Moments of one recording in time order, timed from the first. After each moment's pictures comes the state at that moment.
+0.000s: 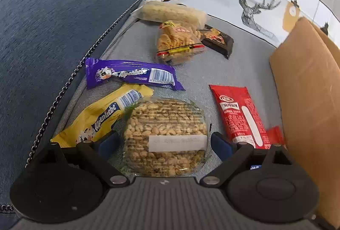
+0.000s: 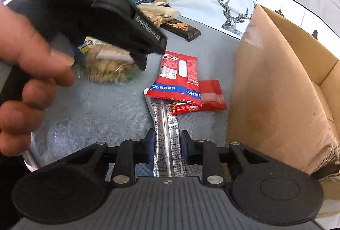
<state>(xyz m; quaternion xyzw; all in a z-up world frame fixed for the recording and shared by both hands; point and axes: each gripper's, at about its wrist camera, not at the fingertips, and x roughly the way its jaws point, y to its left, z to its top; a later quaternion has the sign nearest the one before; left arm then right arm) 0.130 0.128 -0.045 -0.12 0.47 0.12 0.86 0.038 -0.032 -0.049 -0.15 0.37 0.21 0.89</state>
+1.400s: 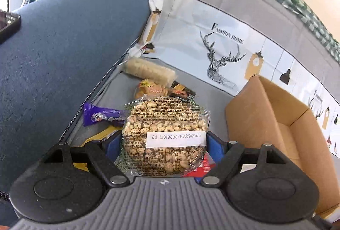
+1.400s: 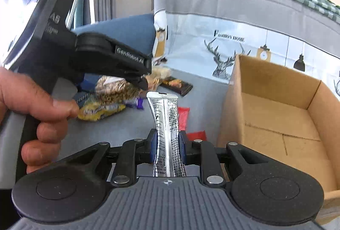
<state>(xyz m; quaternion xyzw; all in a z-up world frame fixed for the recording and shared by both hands) 0.091 0.126 0.033 -0.18 0.35 0.08 0.91 0.008 -0.063 0.012 -0.07 0.26 0.23 0.93</state>
